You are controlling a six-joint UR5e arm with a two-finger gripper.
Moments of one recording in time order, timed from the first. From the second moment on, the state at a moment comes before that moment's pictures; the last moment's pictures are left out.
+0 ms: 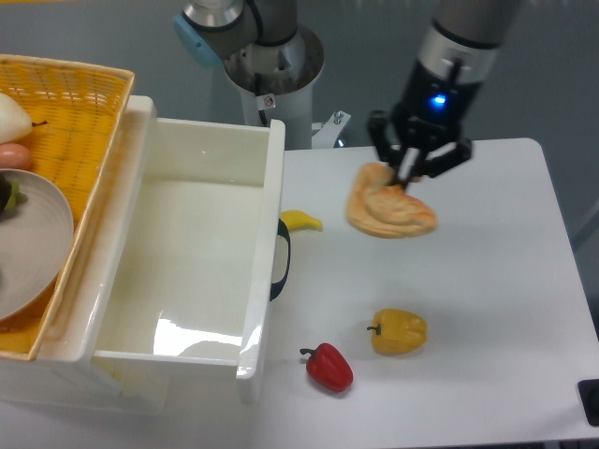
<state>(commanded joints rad) 2.64 -1.64 -1.37 -1.53 1.12 0.87</state>
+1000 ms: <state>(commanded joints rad) 2.38 -1.72 -1.43 -1.49 1.11 0.83</state>
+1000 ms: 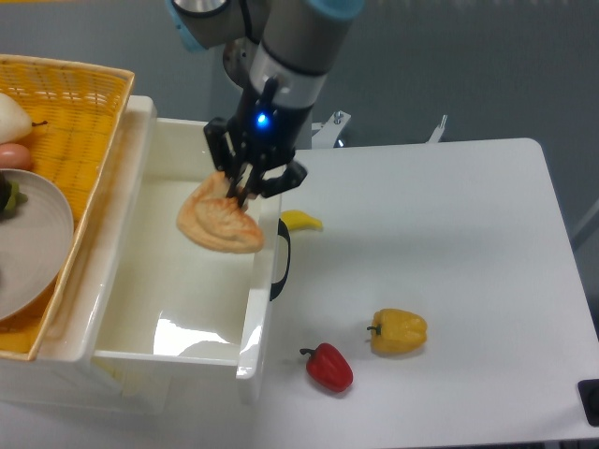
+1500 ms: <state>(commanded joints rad) 2.31 -1.76 -1.44 -1.46 1.17 0.84</state>
